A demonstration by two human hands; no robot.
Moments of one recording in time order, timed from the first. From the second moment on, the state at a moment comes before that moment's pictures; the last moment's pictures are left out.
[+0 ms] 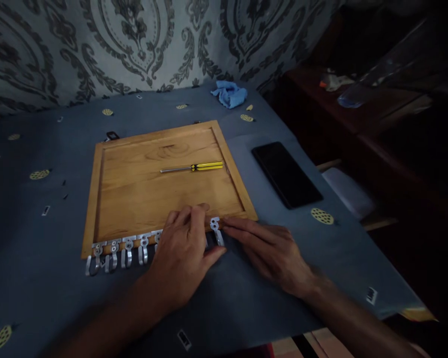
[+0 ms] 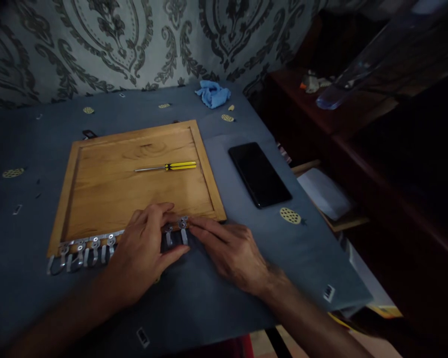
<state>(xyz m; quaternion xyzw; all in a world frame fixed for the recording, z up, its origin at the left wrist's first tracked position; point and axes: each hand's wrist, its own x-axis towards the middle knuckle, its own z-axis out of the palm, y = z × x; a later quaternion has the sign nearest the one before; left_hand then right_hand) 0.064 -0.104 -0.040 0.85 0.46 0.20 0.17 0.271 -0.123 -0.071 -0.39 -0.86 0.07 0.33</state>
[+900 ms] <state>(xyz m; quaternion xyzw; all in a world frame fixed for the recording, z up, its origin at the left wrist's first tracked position) 0.062 -0.104 -0.042 0.86 0.46 0.19 0.15 0.273 -0.120 -0.079 -0.38 -0.87 0.11 0.28</state>
